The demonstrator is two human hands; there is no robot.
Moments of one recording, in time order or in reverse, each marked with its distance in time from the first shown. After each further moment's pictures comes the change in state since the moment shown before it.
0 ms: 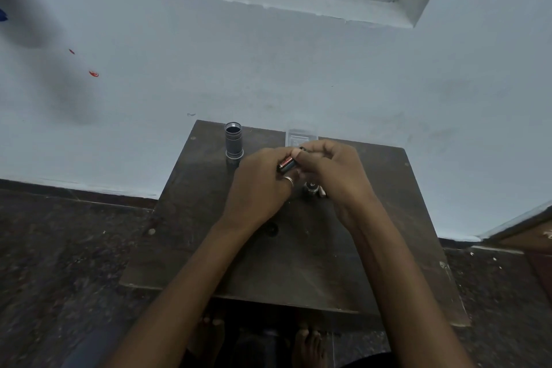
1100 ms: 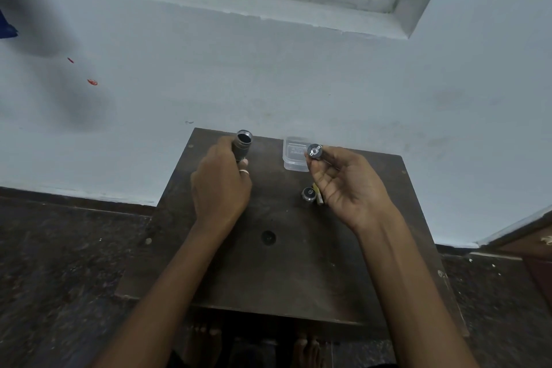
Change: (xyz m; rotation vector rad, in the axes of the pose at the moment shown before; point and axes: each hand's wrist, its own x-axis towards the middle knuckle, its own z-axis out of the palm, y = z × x) left_hand 0.005 -0.021 -0.023 0.243 0.237 -0.290; right_hand 0.008 -0.009 -0.013 0.923 0.004 0.359
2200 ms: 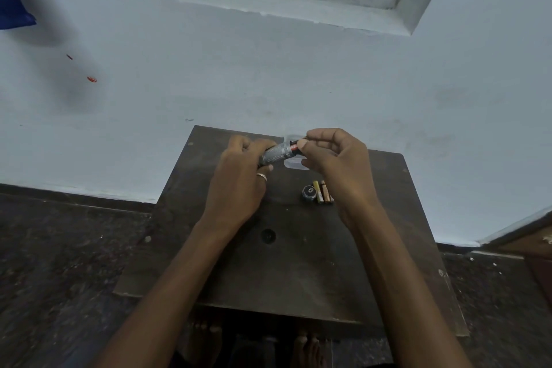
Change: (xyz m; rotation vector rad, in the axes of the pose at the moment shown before) left_hand 0.000 0.005 0.008 -0.071 -0.147 0.279; right_hand -0.005 0.006 0.009 -0.778 -0.010 -0.523
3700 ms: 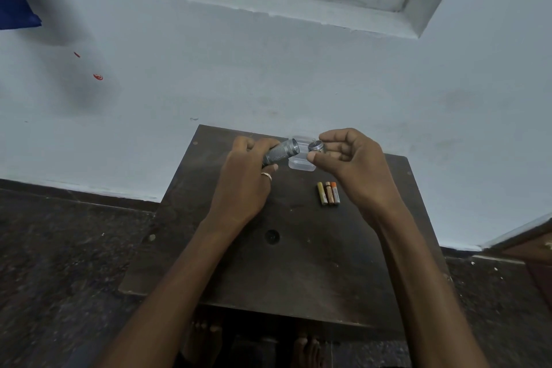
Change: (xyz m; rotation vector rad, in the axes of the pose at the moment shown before) left_hand 0.001 0.000 -0.001 -0.056 -0.021 -0.040; right_hand 0.004 -0.001 -0.022 -0.217 -0.109 -0.071
